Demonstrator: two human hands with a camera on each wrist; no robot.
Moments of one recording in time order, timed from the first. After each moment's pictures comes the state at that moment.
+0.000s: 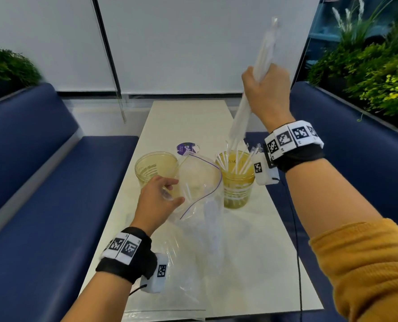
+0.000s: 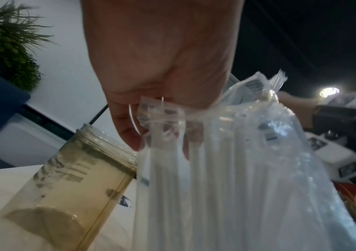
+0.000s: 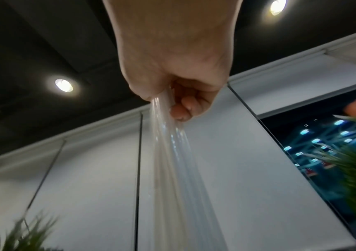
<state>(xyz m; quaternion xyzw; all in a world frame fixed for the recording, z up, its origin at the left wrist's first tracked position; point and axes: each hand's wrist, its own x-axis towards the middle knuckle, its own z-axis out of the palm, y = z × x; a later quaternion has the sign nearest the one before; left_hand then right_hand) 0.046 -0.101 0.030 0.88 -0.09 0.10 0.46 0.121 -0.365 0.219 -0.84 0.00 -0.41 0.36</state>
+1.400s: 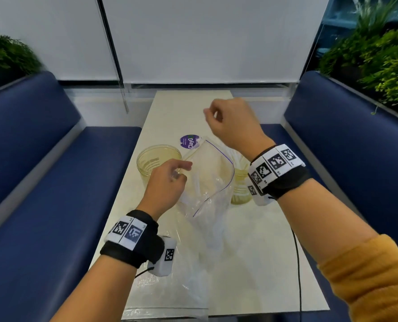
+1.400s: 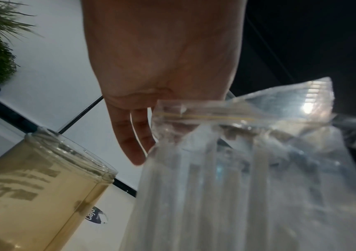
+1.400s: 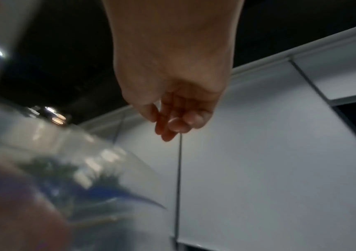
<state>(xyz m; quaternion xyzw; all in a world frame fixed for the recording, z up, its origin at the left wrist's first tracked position) 0.065 -0.119 0.055 0.87 -0.12 0.08 0.48 0.124 -0.312 0.156 -0.93 -0.13 -0.28 0.20</state>
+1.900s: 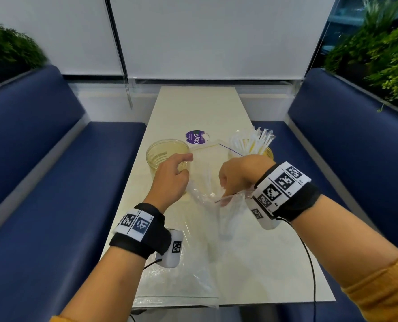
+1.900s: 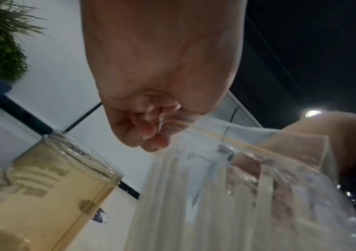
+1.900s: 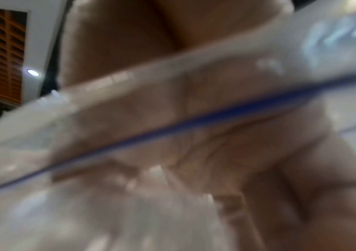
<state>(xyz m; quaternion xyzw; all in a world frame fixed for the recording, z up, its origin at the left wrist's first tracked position) 0.061 -0.102 0.054 0.86 -0.10 0.04 0.50 0.059 -0.281 0.129 -0.95 -0.08 0.28 -0.08</state>
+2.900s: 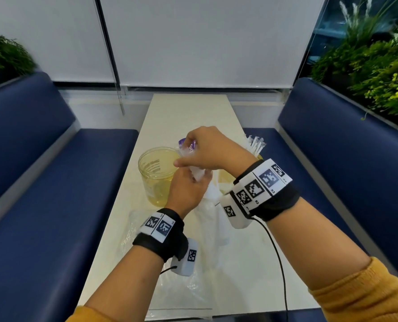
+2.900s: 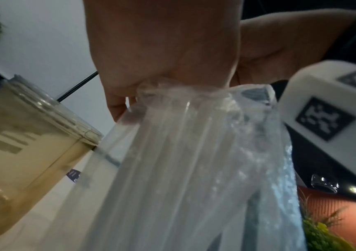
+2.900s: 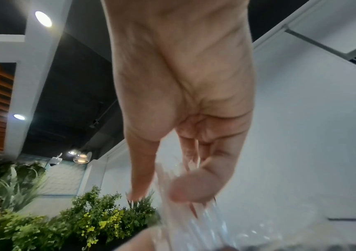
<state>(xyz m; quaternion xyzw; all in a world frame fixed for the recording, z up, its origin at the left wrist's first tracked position) 0.066 -0.156 0.044 0.82 -0.11 0.09 0.55 0.075 -0.252 0.162 -0.97 -0.13 0.00 0.23</state>
